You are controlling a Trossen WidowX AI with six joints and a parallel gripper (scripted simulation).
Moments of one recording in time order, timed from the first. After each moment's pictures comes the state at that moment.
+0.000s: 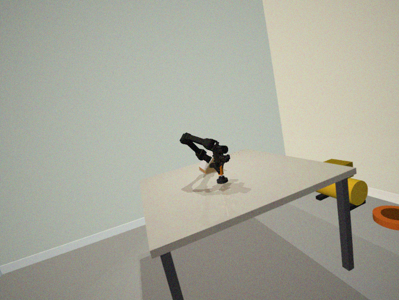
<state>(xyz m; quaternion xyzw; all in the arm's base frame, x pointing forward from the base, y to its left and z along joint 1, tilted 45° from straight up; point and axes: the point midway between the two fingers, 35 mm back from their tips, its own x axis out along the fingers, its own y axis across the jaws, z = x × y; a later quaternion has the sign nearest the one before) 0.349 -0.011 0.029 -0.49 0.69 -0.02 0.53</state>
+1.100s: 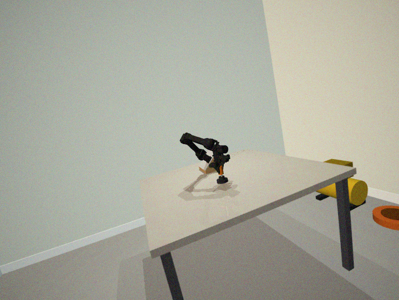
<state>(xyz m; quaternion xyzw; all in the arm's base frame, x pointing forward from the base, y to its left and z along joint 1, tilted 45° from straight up) 0.349 -0.010 0.029 -0.48 0.69 -0.03 0.54</state>
